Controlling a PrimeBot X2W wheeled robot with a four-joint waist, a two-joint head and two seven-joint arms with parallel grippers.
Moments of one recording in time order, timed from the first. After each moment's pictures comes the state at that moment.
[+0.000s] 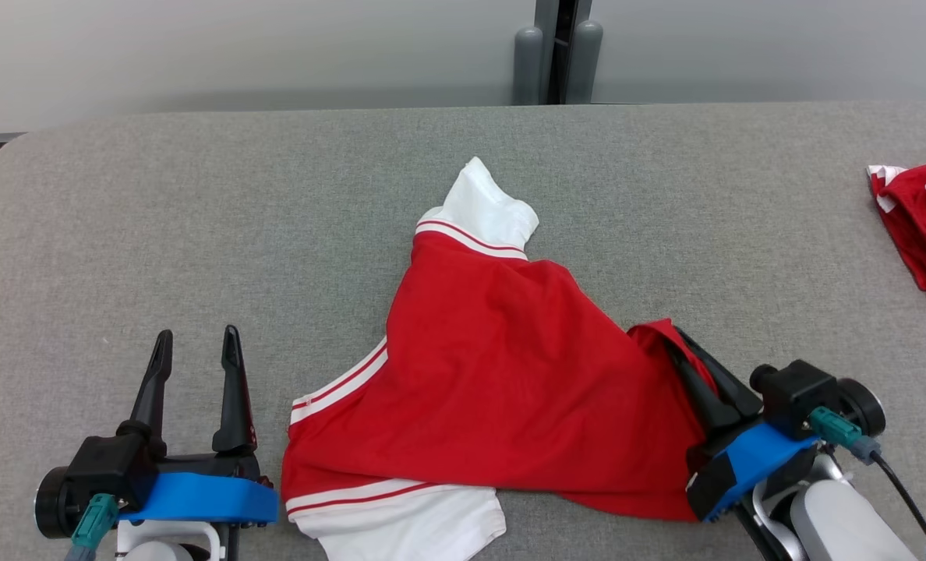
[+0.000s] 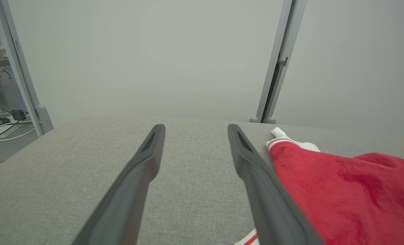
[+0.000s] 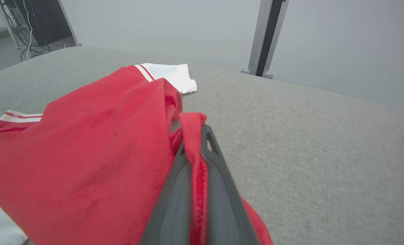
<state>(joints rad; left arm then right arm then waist) -0.16 0.05 -0.03 0.18 -0.18 0.00 -0.26 -0.23 -0.28 0.31 0.24 0.20 0.13 -0.08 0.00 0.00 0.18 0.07</state>
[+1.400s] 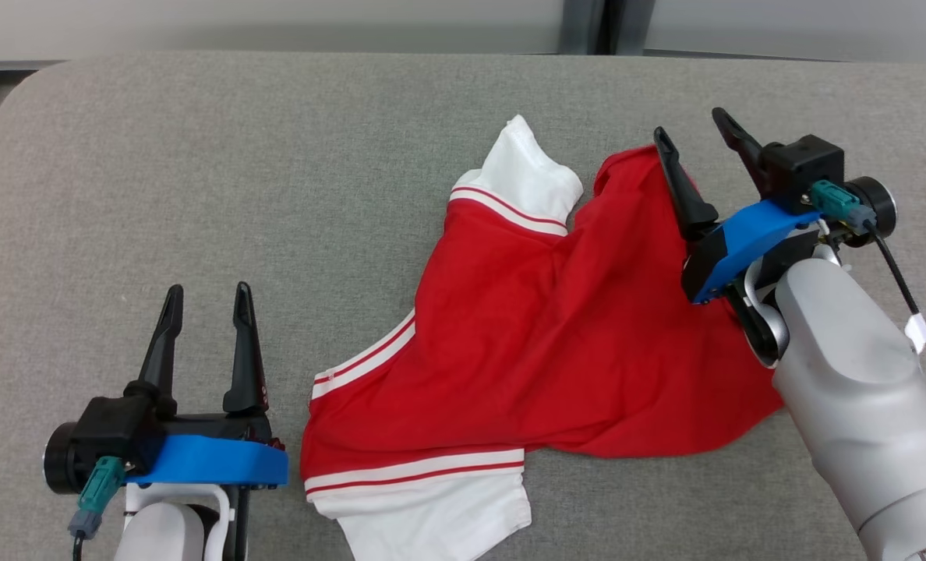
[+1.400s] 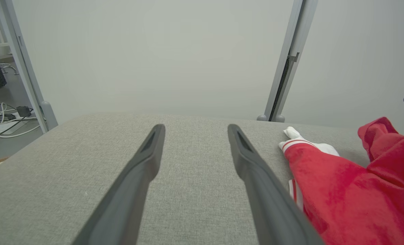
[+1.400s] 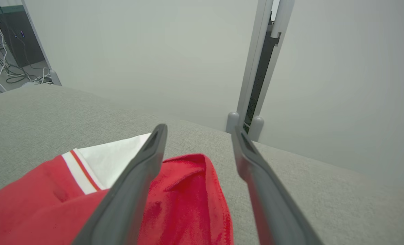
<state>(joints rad) -0.25 0.05 -0.07 0.18 -0.20 0.01 -0.26 -0.88 -0.22 0.36 0.88 0.22 0.13 -0.26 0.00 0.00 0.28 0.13</state>
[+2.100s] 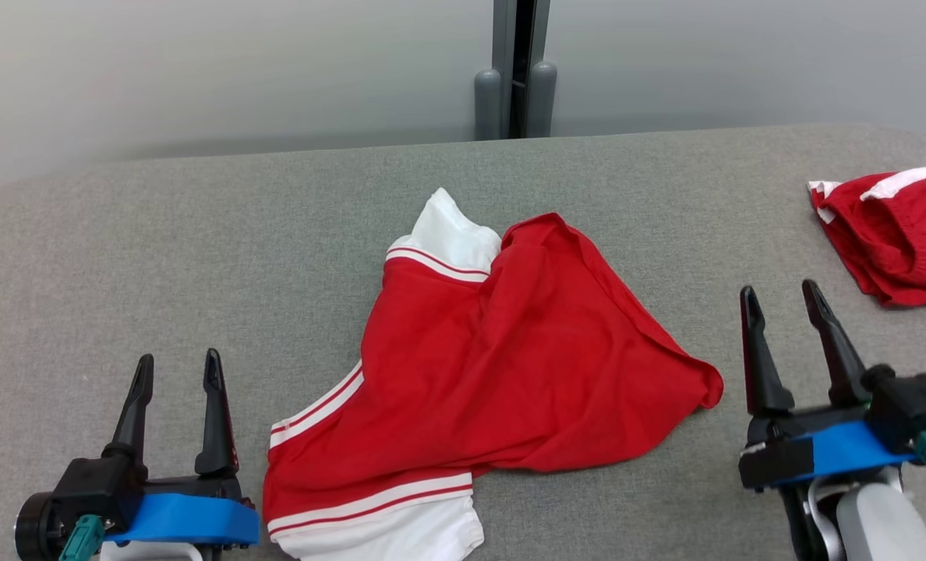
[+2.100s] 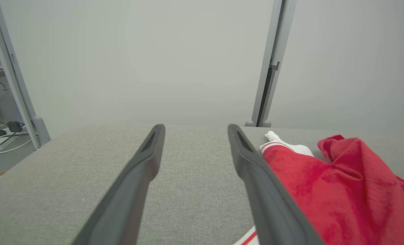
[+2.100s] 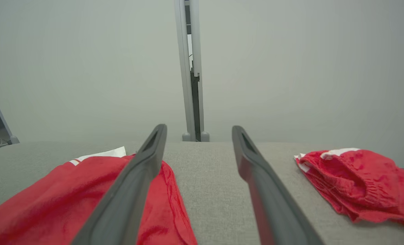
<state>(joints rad) -0.12 0.05 0.02 0.18 -0.14 -0.02 -0.26 -0.23 -0.16 0.03 0.22 0.16 0.13 -0.26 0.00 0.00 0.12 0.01</state>
